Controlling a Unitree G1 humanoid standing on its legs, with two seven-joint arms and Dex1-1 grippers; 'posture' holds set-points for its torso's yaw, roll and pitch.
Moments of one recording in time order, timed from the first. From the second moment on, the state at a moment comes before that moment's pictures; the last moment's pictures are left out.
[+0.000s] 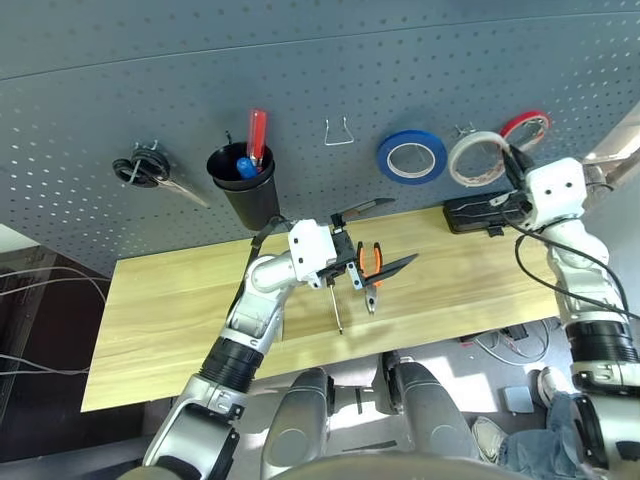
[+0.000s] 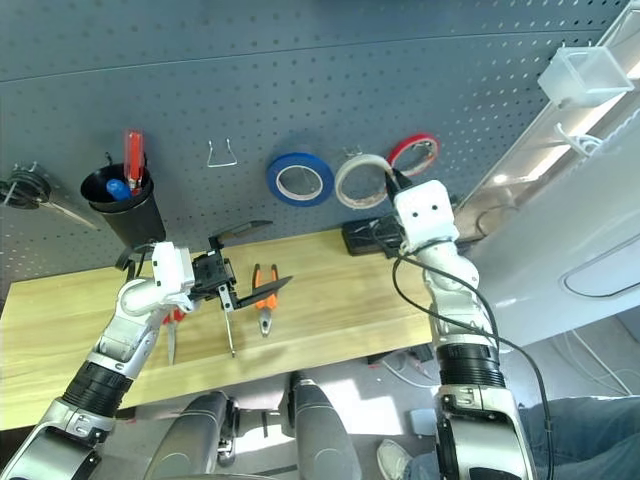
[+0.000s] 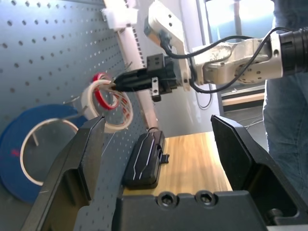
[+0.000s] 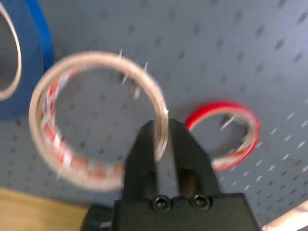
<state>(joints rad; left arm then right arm) -0.33 0.26 -0.25 0.12 -0.19 -0.39 -0.84 -0.43 -0.47 -0.10 0.41 -0.08 -0.30 0.26</state>
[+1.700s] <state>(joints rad) -0.33 0.56 -0.28 0.10 0.08 0.13 -0.86 -0.84 0.07 -0.26 0.91 0.27 0.91 -0.12</state>
